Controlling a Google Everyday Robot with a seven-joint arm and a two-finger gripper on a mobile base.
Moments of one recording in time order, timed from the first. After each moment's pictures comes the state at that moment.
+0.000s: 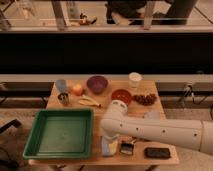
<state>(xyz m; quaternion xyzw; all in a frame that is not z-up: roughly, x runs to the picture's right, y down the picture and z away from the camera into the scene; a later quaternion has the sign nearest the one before) 0.007 0.255 0.744 -0.30 -0.11 -0.17 0.93</state>
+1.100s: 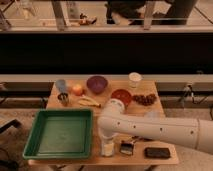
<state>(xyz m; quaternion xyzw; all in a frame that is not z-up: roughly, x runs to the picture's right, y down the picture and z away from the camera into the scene) 0.000 0.258 0.736 -0.32 -0.12 -0.09 0.93</state>
